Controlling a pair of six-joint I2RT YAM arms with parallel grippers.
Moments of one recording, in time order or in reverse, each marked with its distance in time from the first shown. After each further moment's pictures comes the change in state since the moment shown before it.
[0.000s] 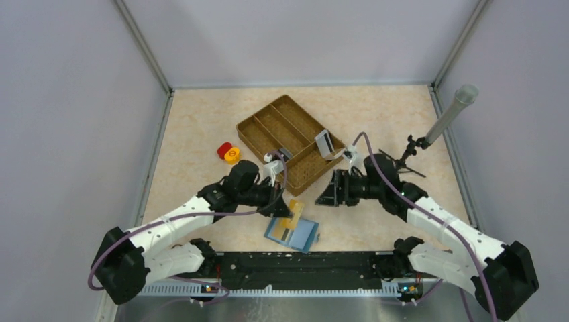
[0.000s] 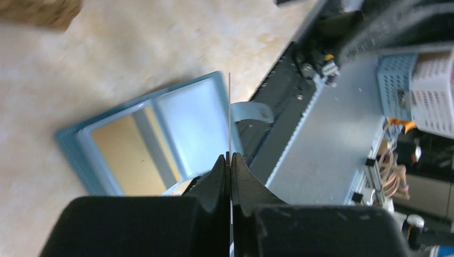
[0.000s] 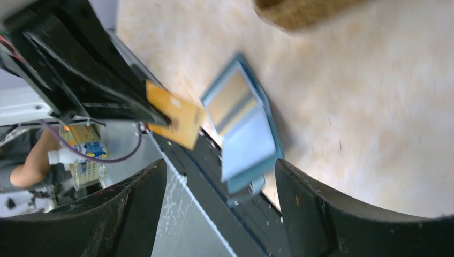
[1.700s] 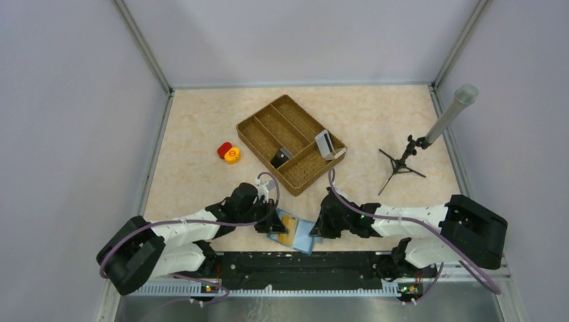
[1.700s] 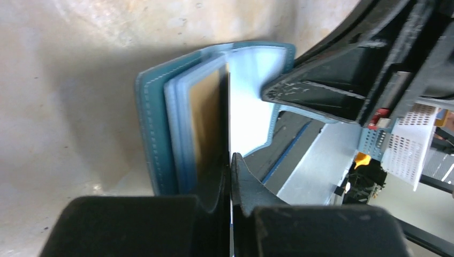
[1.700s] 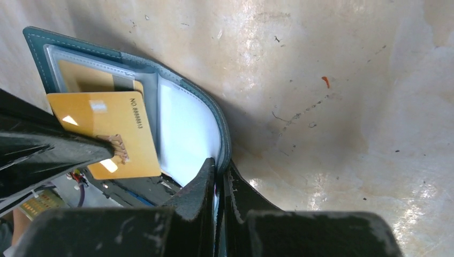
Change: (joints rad) left arm -0.019 0.054 -0.372 0.371 -0.108 -0.360; right arm 0.486 0.301 -0.209 0.185 0.578 0.600
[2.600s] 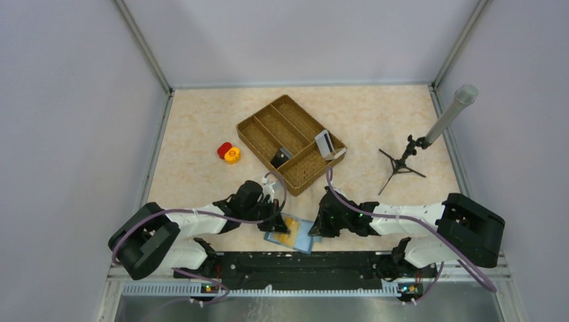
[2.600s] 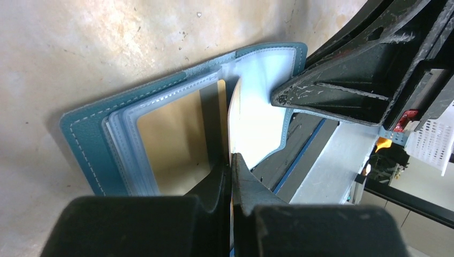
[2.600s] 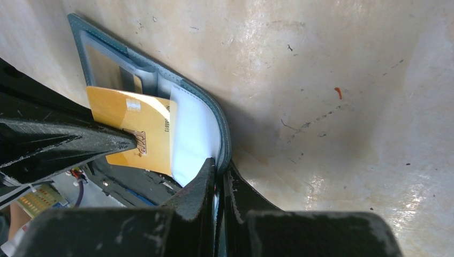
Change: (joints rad) left arm 0.001 0.153 0.036 0.035 0.031 0.128; right arm -0.015 0.027 0.013 0.019 -0.031 -0.032
